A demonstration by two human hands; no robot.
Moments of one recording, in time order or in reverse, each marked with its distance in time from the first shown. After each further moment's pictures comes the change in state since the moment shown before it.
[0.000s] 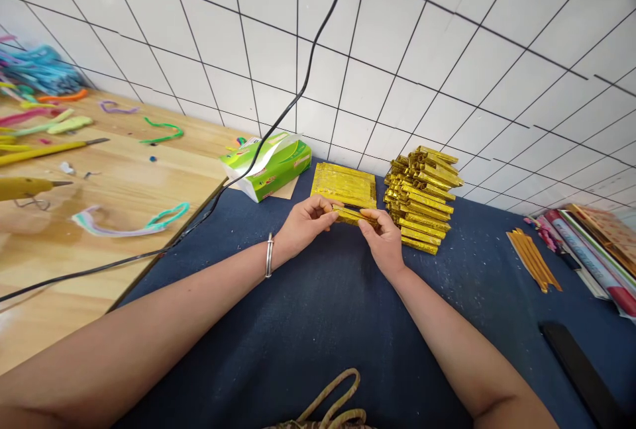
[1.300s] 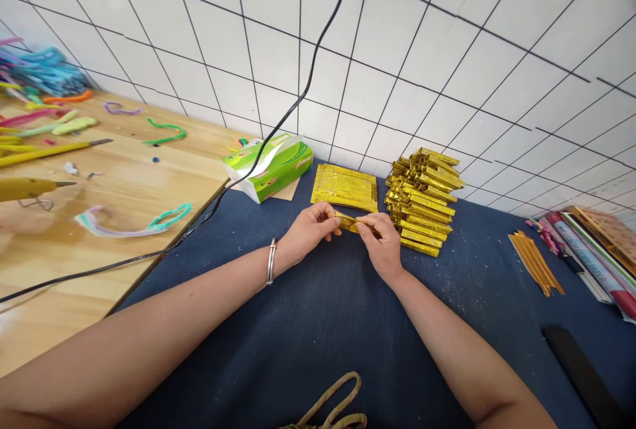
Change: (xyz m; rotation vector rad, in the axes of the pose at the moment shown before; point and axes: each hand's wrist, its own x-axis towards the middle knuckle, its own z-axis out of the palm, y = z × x) left_hand -0.004 0.000 0.007 -0.002 0.010 -0.208; right_hand -0.002 -0.003 0.001 -0.109 -0.011 -0.112
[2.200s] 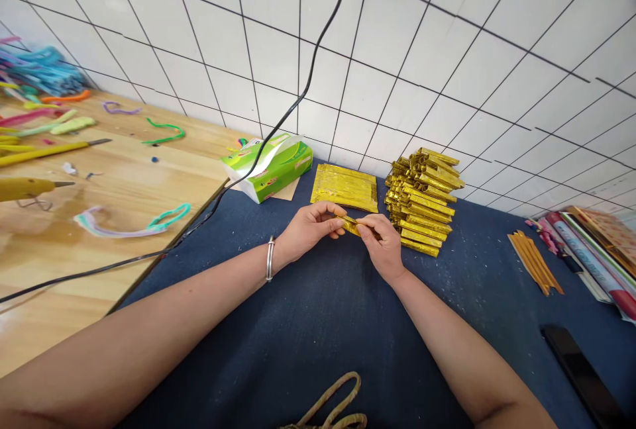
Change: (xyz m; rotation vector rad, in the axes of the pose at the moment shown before) left_hand 0.002 0.000 -0.005 -0.101 -0.113 0.002; right_hand 0.000 0.000 -0.002 0.015 -0.042 -0.067
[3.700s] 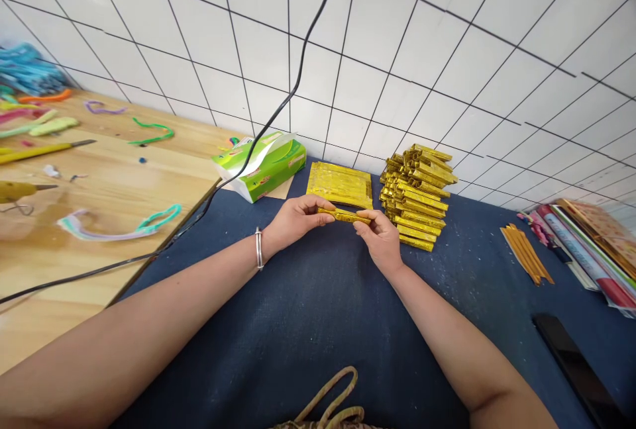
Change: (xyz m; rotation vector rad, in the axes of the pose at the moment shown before) left_hand 0.011 -0.007 -0.023 0.174 0.014 0.102; right_hand -0.005 0.015 0.003 0.202 0.026 0.247
